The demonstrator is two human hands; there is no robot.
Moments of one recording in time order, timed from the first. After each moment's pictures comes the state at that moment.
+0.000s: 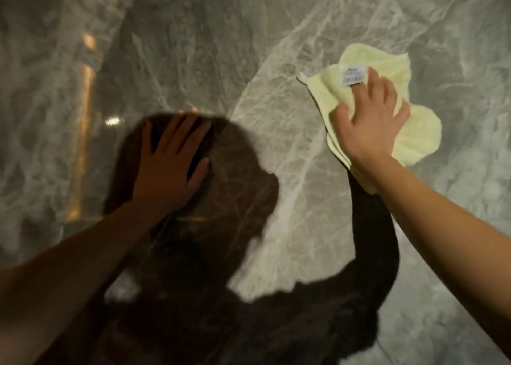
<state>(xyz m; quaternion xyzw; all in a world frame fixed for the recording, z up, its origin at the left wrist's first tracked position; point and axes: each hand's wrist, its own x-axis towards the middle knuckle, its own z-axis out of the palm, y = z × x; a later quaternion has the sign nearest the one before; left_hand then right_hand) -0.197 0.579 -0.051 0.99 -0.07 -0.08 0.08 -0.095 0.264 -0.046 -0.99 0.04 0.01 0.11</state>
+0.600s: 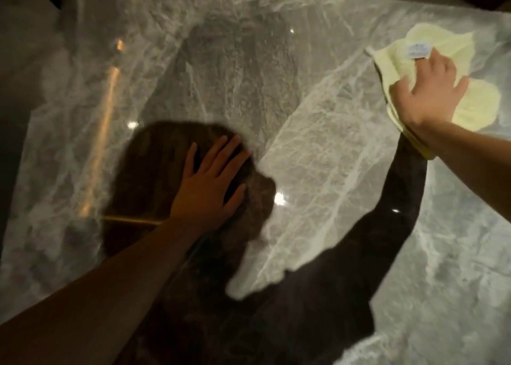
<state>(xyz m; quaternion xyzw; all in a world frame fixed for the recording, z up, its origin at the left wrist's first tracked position) -0.196 0.584 -0.050 0.99 -0.08 -0.05 0.12 0.029 0.241 -0.041 -1.00 0.02 0.01 0.05</state>
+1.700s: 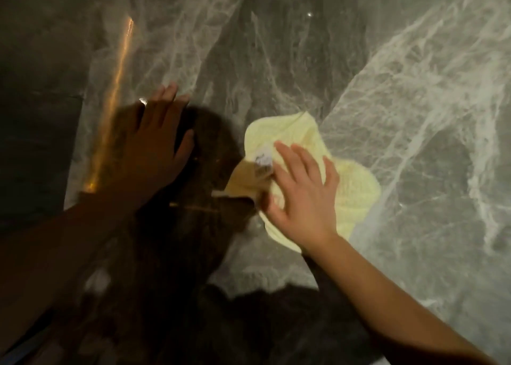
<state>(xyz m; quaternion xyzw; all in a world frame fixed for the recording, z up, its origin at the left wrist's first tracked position) -0.250 0.735 -0.040 1.00 0.02 -0.02 0.09 -0.256 0.466 -0.046 -0.96 -0.26 0.06 0.11</state>
